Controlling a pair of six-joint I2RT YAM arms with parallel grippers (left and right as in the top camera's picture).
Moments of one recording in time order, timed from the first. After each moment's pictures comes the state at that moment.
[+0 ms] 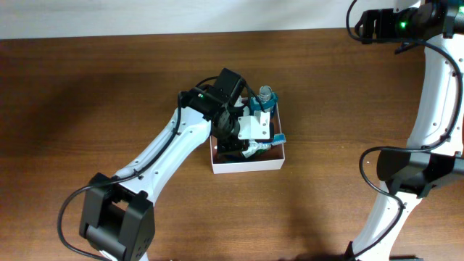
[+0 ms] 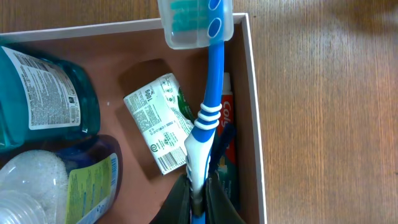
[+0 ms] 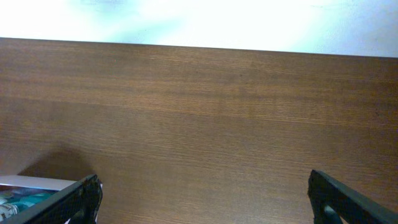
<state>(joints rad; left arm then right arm) -0.55 1.85 1.55 -0.98 0.36 1.01 -0.22 2.22 2.66 -1.36 -0.27 -0.22</state>
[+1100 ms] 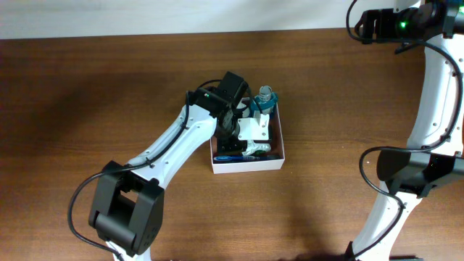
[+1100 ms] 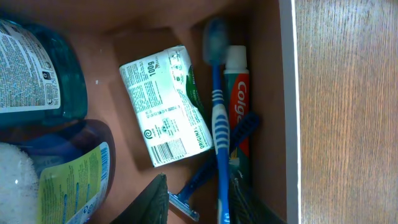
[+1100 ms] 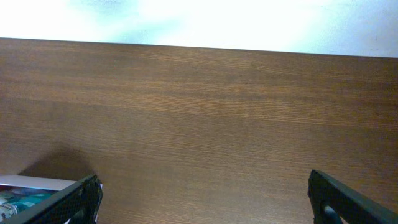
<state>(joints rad) -0.55 1.93 1.54 -0.96 0.30 1.01 -0.22 2.22 2.66 -1.36 -0.27 -0.22</state>
